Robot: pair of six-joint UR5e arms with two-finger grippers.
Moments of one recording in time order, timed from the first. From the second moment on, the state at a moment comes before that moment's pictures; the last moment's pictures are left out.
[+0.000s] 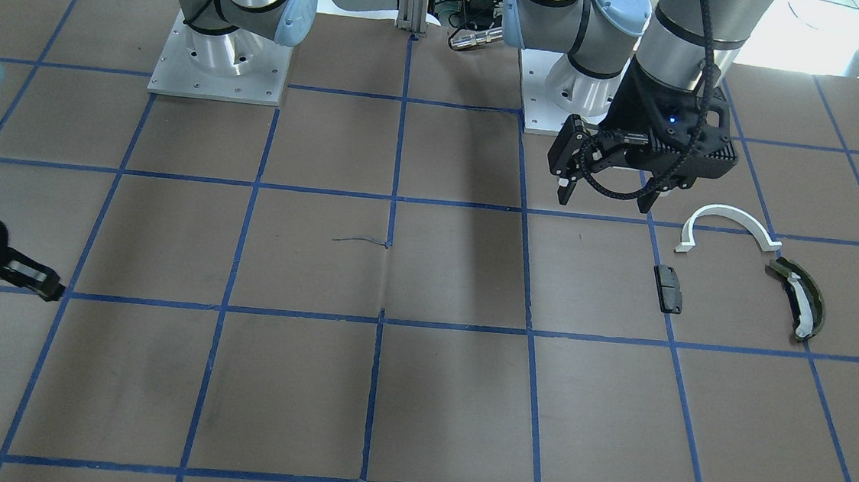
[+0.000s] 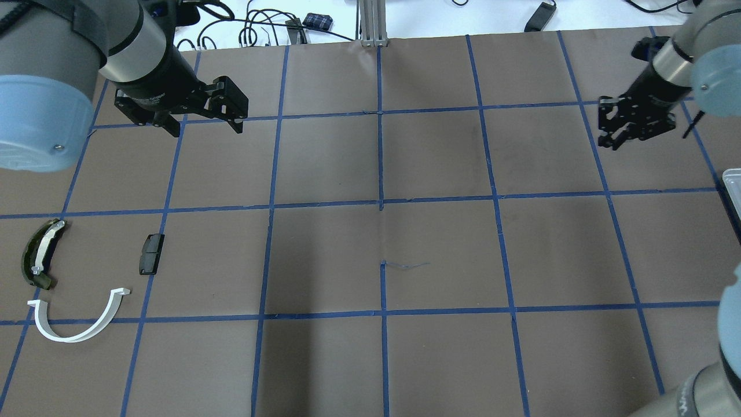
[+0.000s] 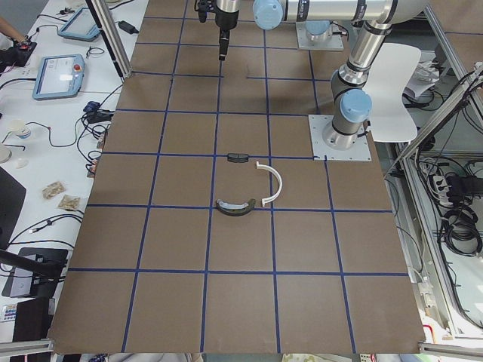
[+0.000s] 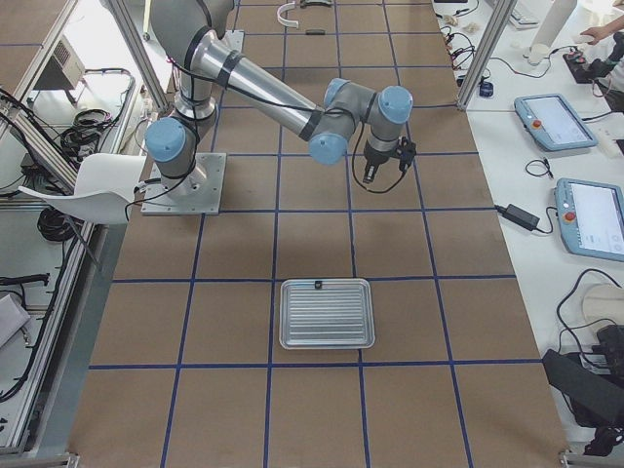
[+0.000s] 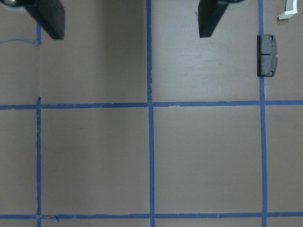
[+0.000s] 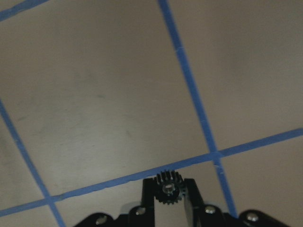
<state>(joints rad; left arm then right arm) -1.58 -1.55 -1.65 -1.35 1.55 -0.01 1.26 -1.23 1.64 -1.90 -1.46 0.01</state>
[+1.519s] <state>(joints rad) -1.57 -1.56 -1.66 -1.34 1.56 -0.03 1.90 -1.20 1.88 -2.21 -1.33 0.62</state>
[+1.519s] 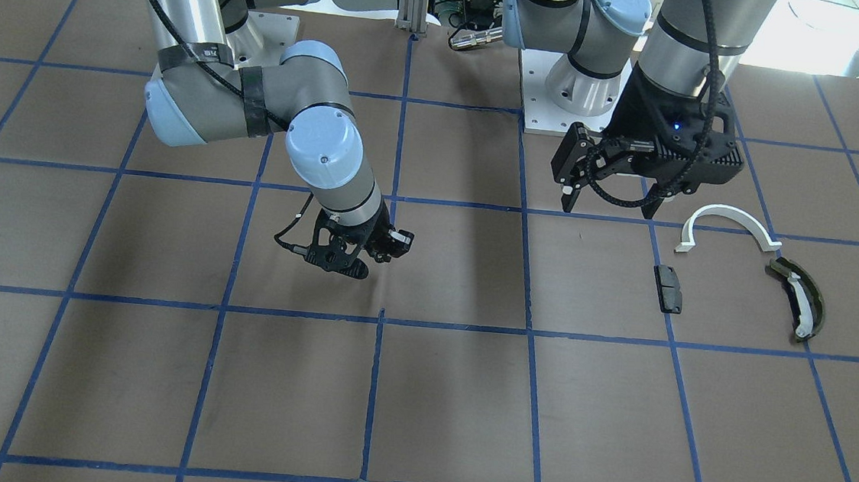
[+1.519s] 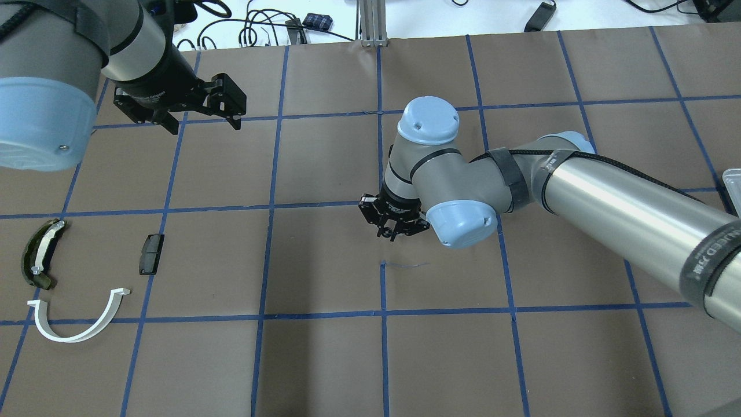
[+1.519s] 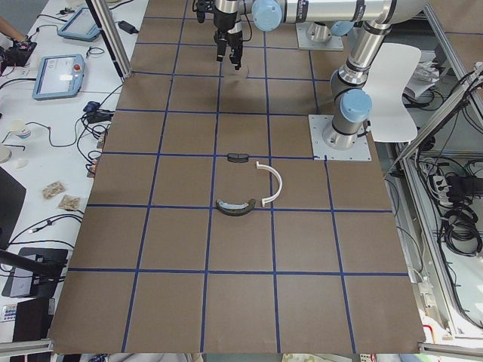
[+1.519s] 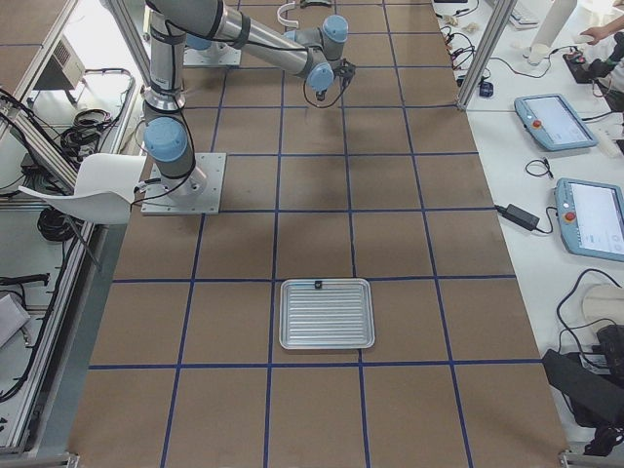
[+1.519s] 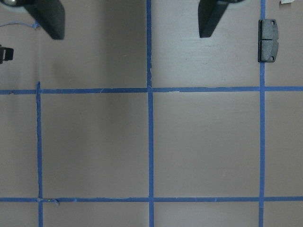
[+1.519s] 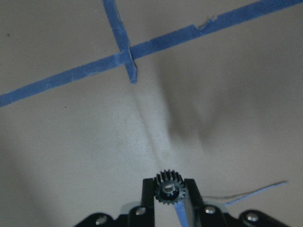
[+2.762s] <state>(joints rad) -1.76 -1.80 -2.11 -0.75 1.39 -0.37 1.65 -1.30 1.89 -2.30 -1.43 0.23</state>
